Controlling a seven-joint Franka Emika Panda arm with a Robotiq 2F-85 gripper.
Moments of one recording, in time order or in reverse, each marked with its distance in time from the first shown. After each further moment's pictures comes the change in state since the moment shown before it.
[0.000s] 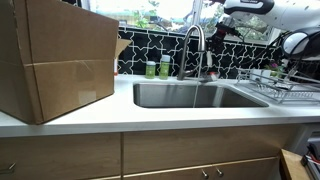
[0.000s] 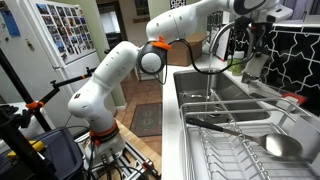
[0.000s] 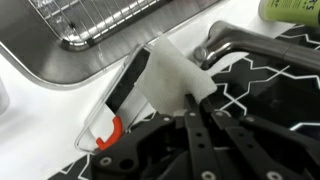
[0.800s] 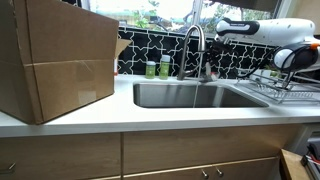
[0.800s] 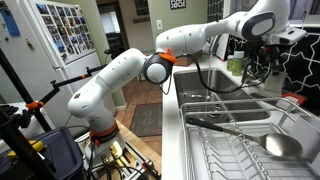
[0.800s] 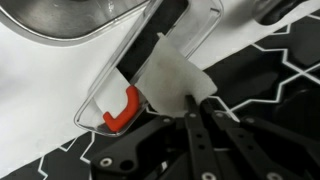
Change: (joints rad) arm 0.001 0.149 -0.080 0.010 -0.048 0.271 -0.090
